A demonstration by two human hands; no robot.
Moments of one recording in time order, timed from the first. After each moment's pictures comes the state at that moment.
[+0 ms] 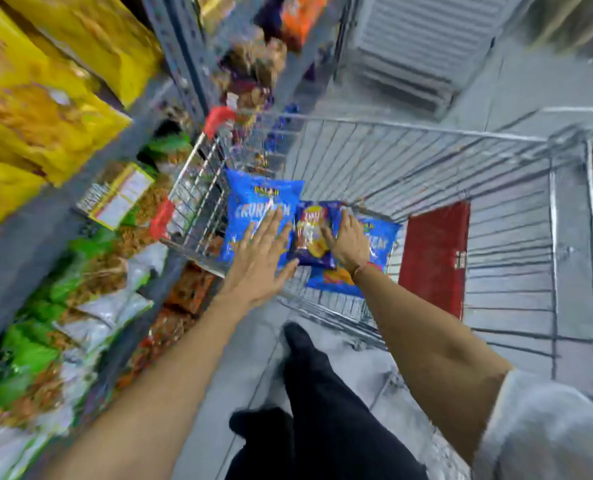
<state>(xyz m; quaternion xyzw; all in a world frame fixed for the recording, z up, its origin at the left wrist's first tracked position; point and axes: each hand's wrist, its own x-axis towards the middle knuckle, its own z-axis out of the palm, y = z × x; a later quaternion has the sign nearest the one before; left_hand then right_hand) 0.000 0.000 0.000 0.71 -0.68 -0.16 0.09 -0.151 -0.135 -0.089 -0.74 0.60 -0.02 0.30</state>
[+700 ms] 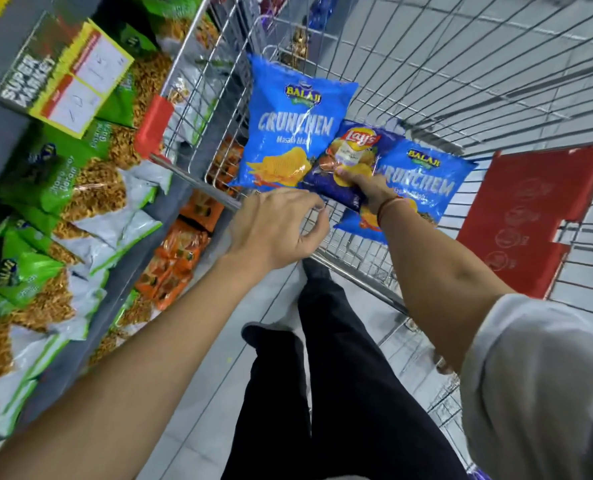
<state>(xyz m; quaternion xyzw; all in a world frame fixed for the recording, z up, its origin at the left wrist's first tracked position) 0.007 -0.003 -0.022 0.75 -0.62 -0.21 0.14 -0.119 -0.165 -0.206 -0.31 0.66 -0.10 0.68</state>
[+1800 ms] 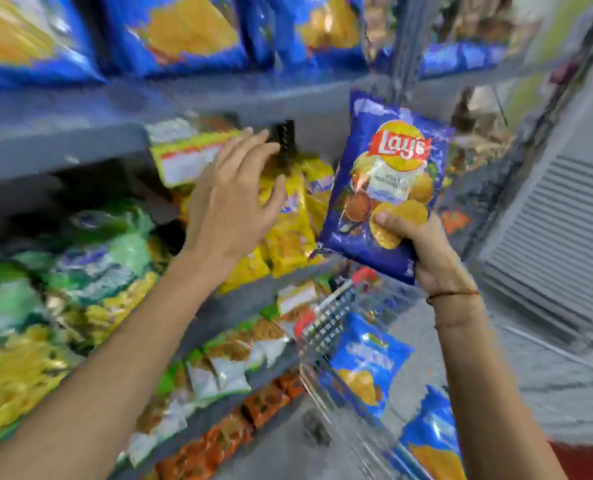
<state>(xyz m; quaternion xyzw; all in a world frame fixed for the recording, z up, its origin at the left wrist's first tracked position) 0.129 0.114 0.321 0.77 -0.45 0.31 0.33 -0.003 -0.078 0.270 -0.56 0.15 -0.32 0.75</state>
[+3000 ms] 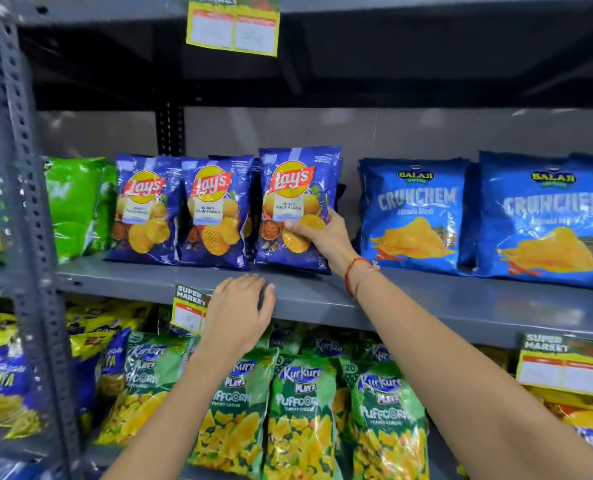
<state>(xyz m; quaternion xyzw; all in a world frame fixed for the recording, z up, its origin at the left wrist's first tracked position) 0.180 0.482 0.380 0.92 -0.06 0.38 0.11 0.304 0.345 0.454 -0.64 -0.23 -0.11 0.72</state>
